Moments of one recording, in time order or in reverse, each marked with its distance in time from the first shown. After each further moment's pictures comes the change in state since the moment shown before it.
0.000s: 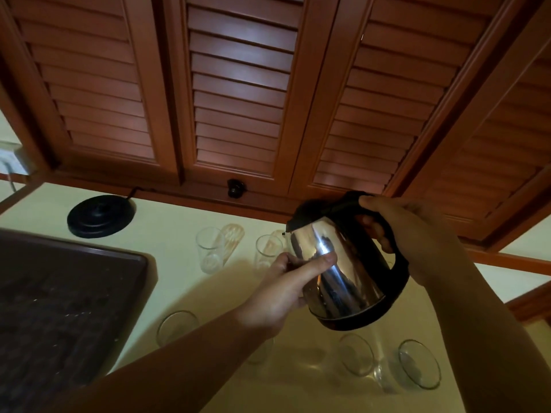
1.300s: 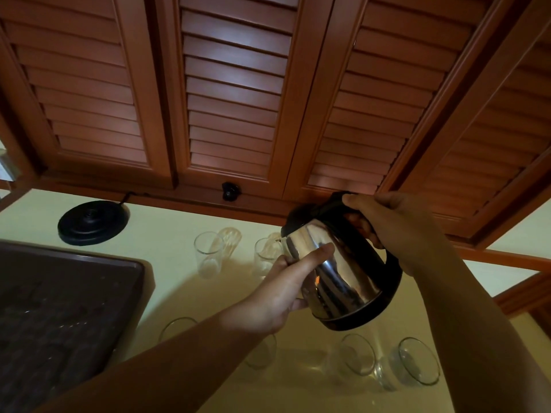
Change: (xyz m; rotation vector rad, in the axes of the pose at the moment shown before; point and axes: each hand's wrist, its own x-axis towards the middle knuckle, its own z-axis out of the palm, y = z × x) left_hand 0.011 0.006 -0.003 0.024 -0.005 -0.050; right_hand 0.006 -0.006 0.015 -0.182 0.023 -0.036
